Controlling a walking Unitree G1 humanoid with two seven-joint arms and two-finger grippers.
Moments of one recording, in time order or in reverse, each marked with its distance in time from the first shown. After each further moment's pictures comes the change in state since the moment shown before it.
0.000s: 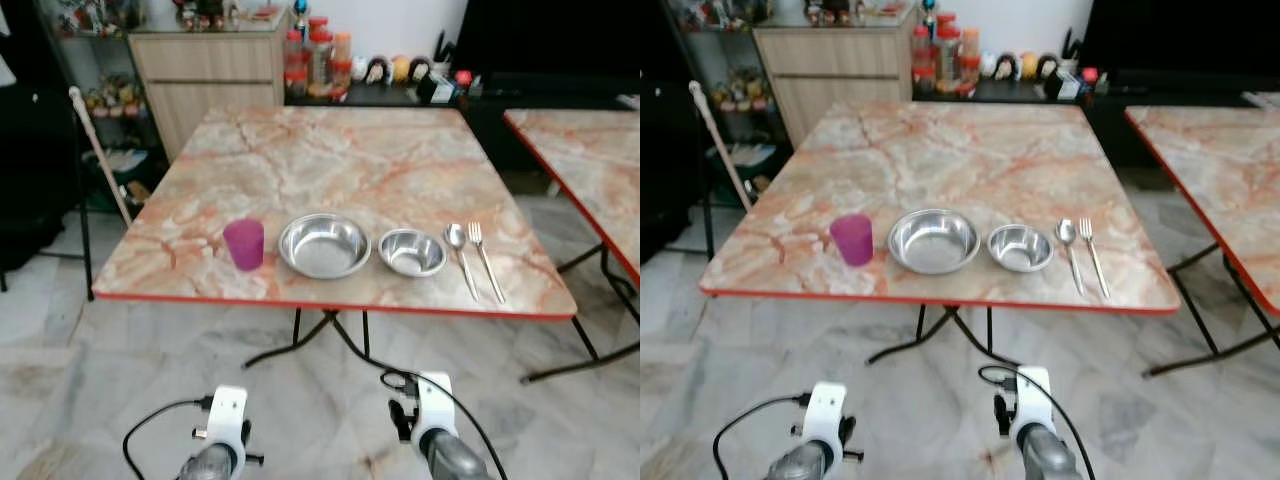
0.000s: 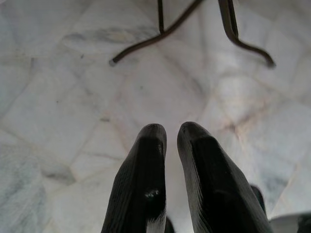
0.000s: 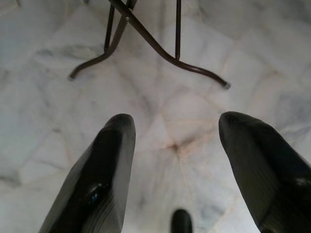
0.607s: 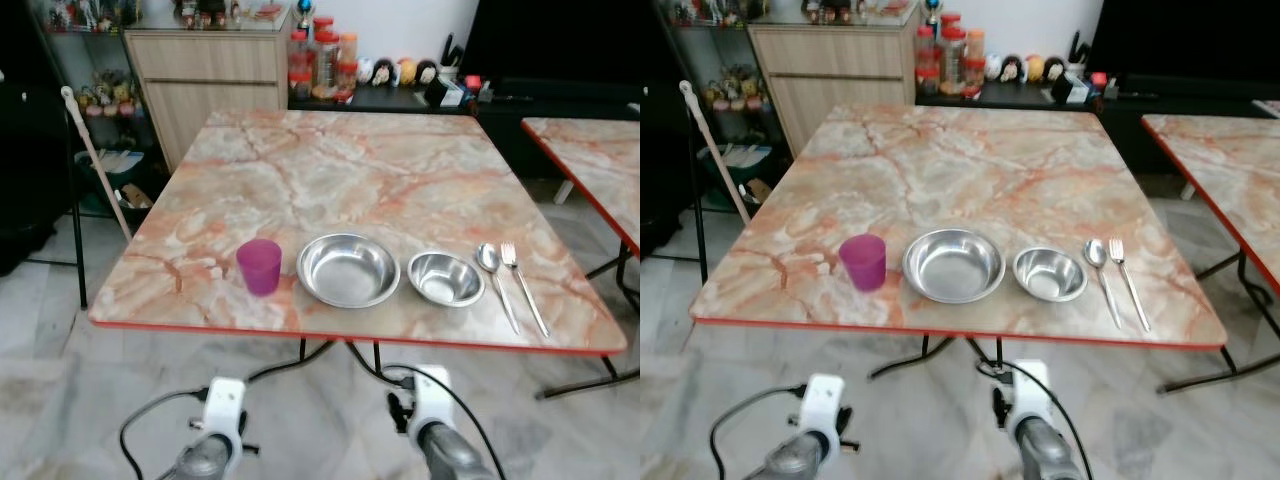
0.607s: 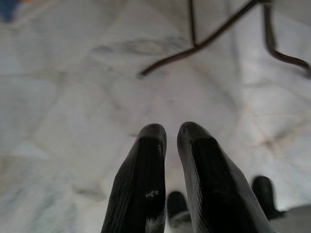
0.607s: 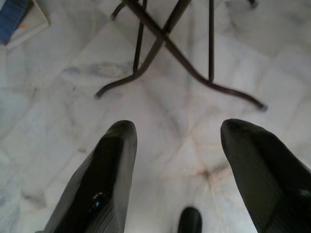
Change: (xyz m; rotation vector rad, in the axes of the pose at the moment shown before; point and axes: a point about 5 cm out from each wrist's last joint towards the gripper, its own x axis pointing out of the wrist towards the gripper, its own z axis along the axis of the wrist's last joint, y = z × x) left arm -0.004 0.022 -0.001 0.014 -0.020 0.052; right arm 0.003 0.017 0.007 -0.001 -0.020 0.044
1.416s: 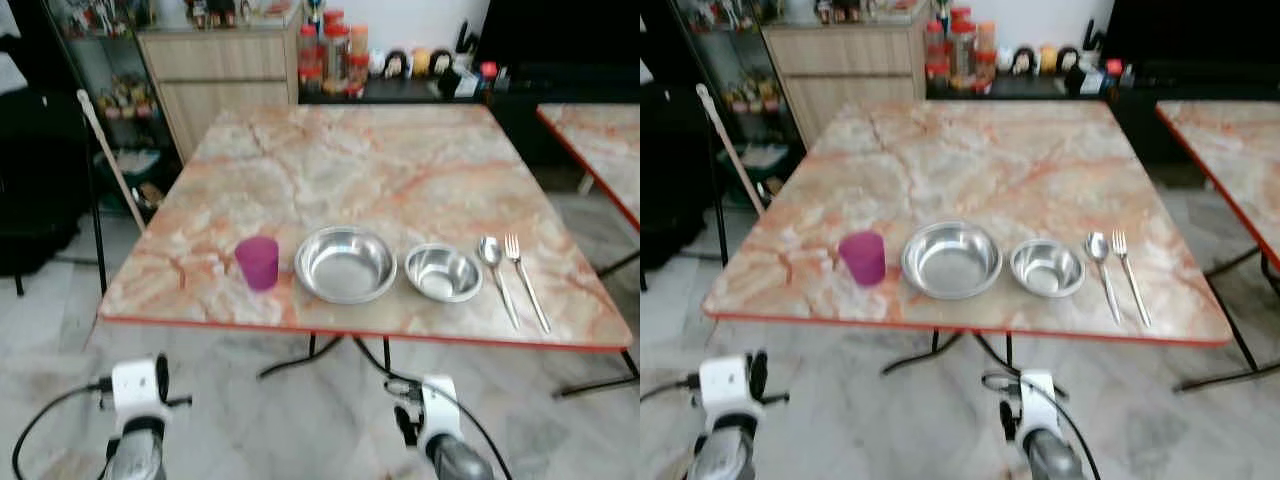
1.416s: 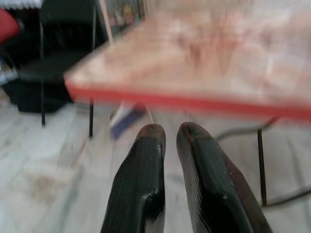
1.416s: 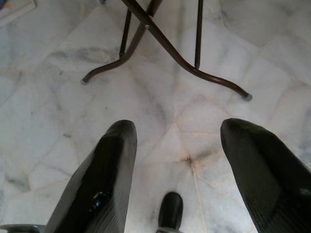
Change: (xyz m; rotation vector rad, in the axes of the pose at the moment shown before) left arm -0.048 0.069 0.066 -0.112 -0.643 0.345; right arm -0.005 -0.017 -0.011 -0.039 0.035 -0.034
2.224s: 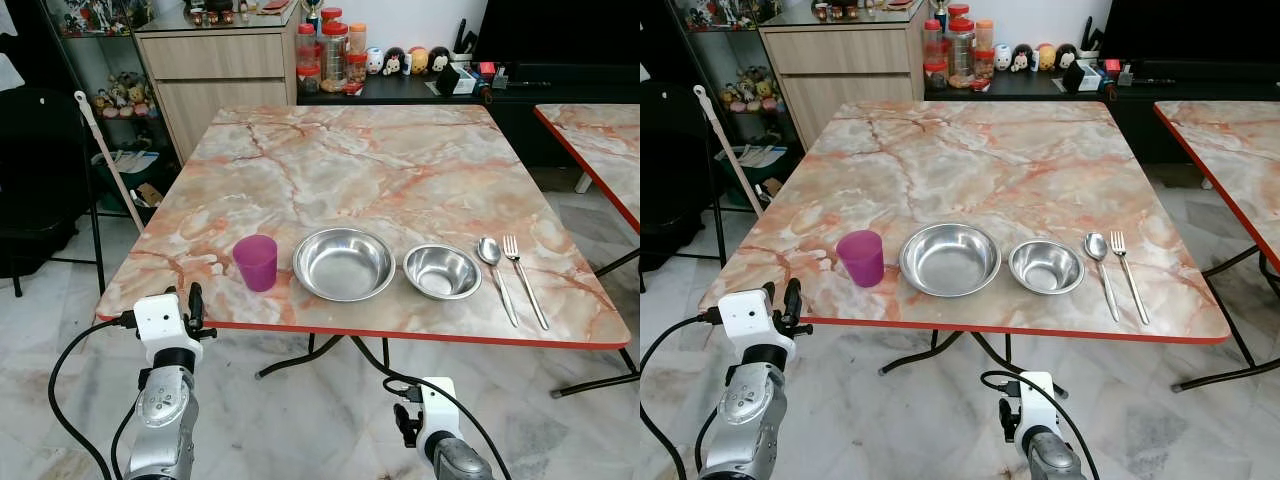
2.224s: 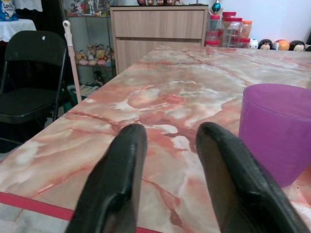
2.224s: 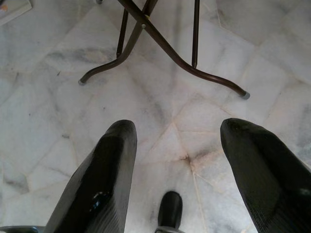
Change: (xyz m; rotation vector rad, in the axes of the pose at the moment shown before) left arm 0.031 -0.045 0.056 -0.124 -0.131 -0.103; right arm 0.000 -0.001 0.000 0.006 0.000 -0.010
